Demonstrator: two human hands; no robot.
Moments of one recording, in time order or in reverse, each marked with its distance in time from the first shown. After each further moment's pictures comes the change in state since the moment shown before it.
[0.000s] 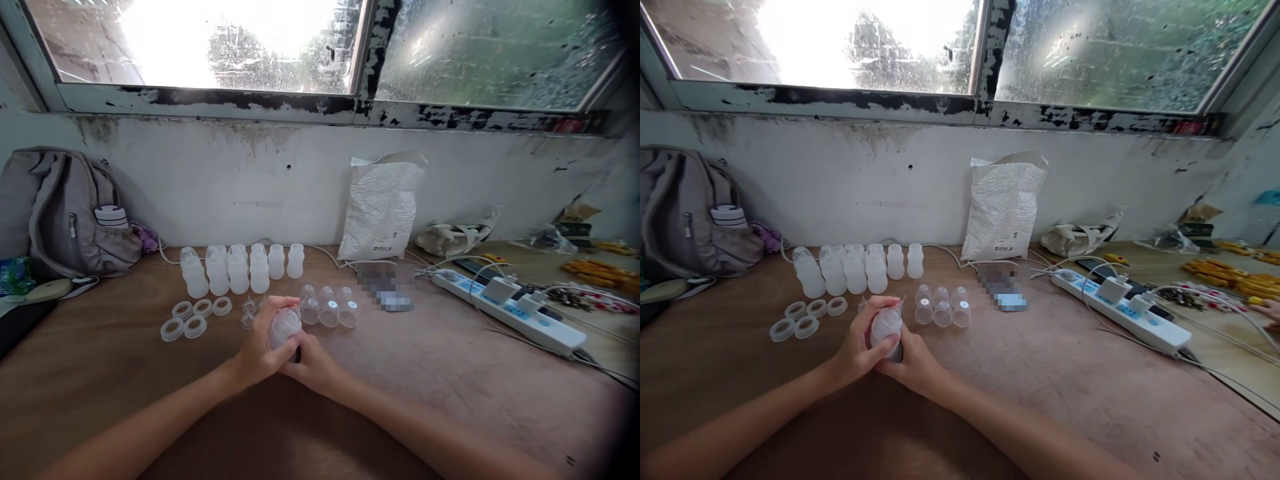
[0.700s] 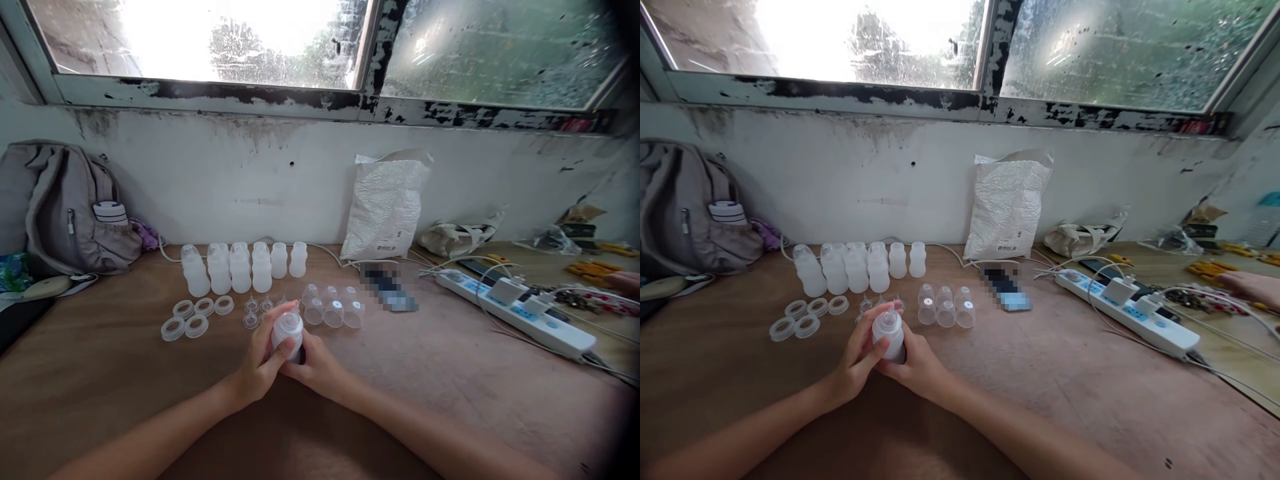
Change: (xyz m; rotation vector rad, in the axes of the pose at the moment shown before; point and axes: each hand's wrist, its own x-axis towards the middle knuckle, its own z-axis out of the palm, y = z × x) left_hand -0.022 -0.018 0.005 -0.199 0.021 -0.051; right_hand 0.001 -0.006 -0.001 0.035 -0.021 -0.016
